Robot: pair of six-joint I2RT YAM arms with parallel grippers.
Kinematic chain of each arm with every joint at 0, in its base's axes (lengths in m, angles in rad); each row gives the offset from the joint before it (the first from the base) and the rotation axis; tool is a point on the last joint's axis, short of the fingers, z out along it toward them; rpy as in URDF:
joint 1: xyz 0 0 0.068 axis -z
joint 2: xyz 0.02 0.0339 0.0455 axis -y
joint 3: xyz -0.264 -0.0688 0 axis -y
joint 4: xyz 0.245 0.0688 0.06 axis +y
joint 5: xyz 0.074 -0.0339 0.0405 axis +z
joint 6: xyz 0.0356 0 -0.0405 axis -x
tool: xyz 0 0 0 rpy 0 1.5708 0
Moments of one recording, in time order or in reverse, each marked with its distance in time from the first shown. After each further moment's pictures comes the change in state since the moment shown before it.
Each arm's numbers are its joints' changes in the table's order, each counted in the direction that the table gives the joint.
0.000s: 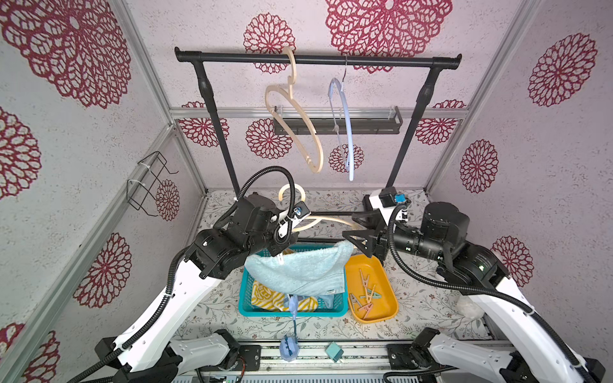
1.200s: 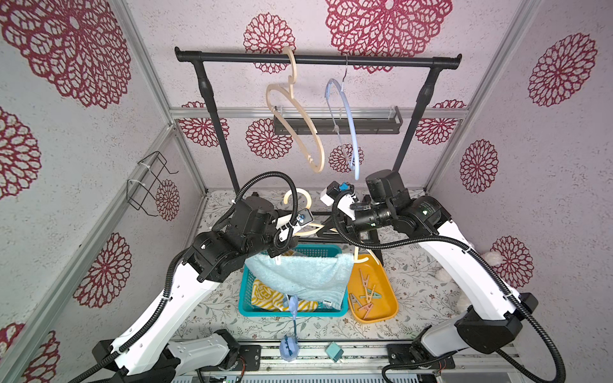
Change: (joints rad) left arm 0.010 0.013 -0.015 -0.030 -0.005 -0.117; right arm 0.009 -0.388 0.348 0.351 0.338 0.266
